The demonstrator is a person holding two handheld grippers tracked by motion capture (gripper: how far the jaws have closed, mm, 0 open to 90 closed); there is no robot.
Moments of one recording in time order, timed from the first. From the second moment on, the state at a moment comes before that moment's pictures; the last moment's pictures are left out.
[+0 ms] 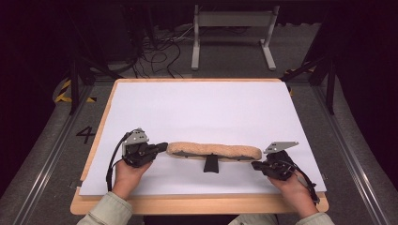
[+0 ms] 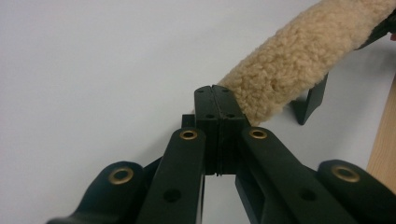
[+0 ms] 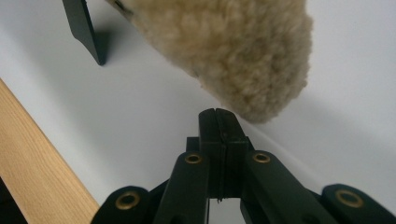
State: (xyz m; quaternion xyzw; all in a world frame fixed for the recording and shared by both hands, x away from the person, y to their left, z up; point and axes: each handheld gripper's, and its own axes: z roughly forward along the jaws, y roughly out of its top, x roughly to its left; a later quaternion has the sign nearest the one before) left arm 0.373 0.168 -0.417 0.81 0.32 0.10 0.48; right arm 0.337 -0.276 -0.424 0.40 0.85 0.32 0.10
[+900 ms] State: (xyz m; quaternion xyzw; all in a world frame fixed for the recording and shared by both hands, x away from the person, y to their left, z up) left arm 0.363 0.167 -0.415 0.84 0.27 0.06 0.47; right arm 0.365 -0.275 -0.425 0.44 0.83 0.33 0.14
